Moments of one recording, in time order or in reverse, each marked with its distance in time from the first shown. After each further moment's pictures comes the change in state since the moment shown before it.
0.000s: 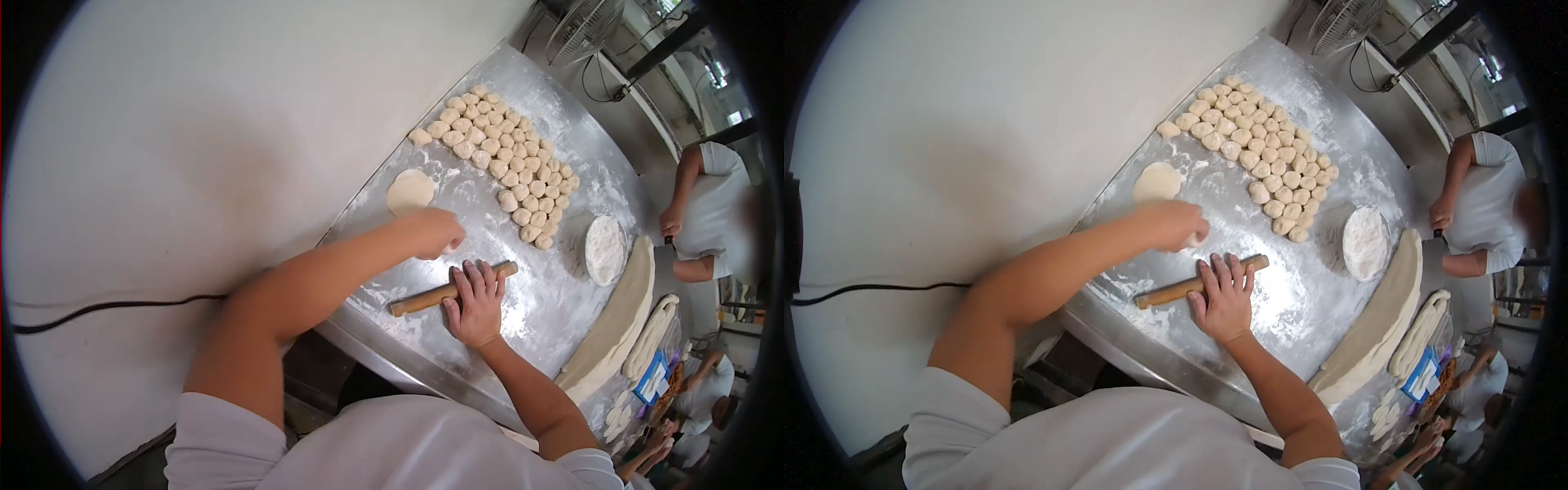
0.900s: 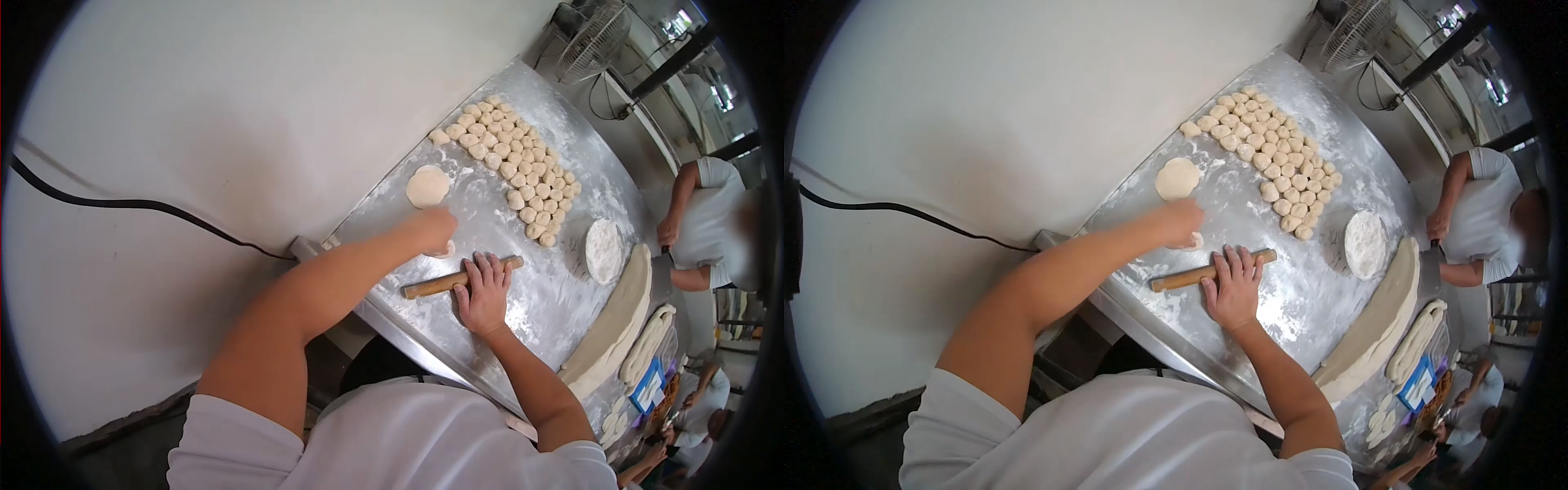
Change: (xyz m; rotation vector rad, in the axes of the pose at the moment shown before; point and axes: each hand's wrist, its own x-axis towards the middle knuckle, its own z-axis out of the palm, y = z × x) left_hand -0.017 -0.004 0.046 0.048 0.262 -0.200; right_hand -0.003 -0.005 -0.001 0.002 0.041 -0.021
